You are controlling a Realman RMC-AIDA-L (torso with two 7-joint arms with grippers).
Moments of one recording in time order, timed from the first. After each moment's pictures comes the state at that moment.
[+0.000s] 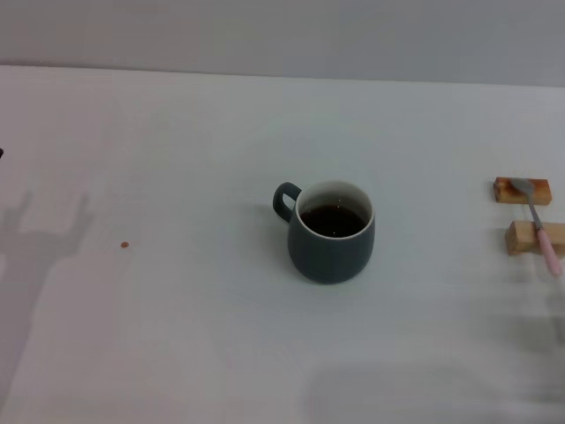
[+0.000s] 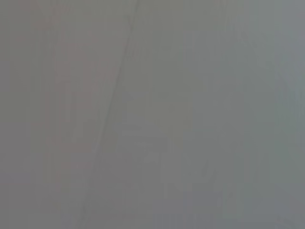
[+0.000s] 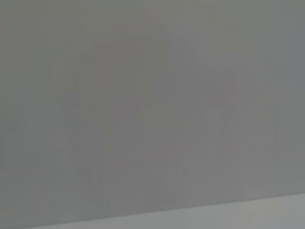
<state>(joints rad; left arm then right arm) -0.21 -2.07 -1.23 -0.17 2.71 1.53 -0.42 0.18 2.08 -0.67 0.26 -0.93 -1.57 0.23</state>
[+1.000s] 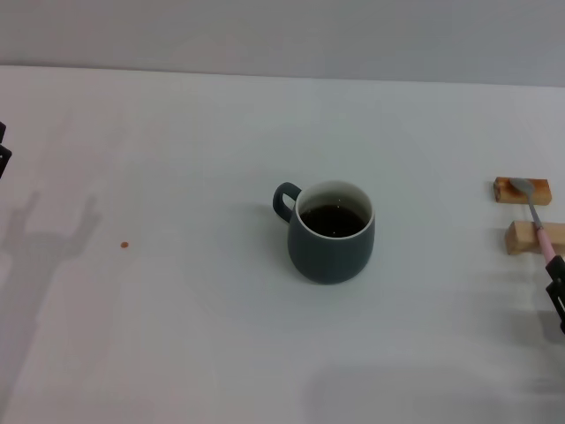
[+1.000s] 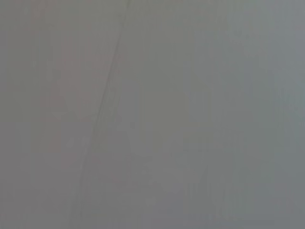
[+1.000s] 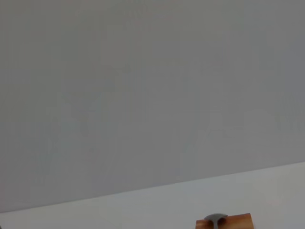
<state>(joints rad) -0.21 -2.07 -1.21 -0.17 2.72 1.54 -0.42 0.21 2.08 -0.67 0.26 -0.95 -1.48 0.29</state>
